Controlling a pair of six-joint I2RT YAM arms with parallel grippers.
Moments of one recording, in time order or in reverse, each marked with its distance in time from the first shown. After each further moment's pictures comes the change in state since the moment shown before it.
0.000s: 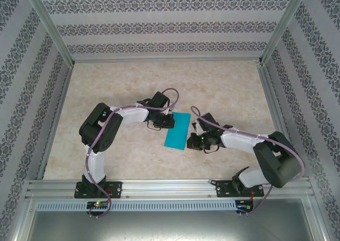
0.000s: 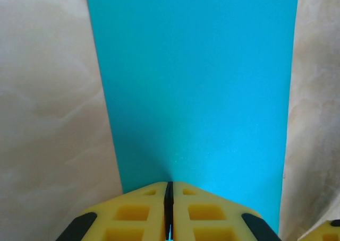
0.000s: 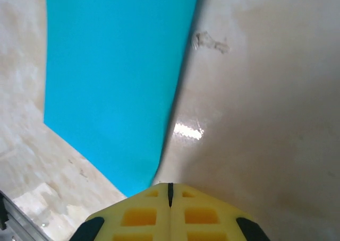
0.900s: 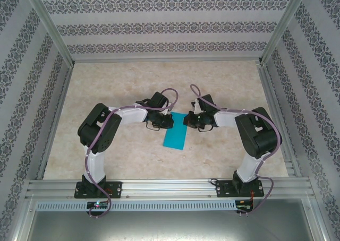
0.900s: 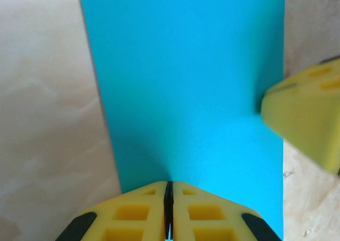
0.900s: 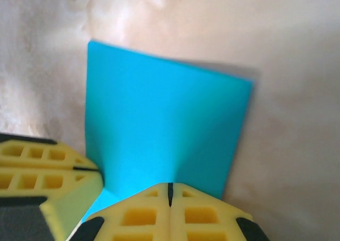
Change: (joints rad) left arm 0.005 -0.020 -0.020 -0.004 -0.018 0.022; right arm -0.172 0.373 0.279 0.203 -0.055 -0.023
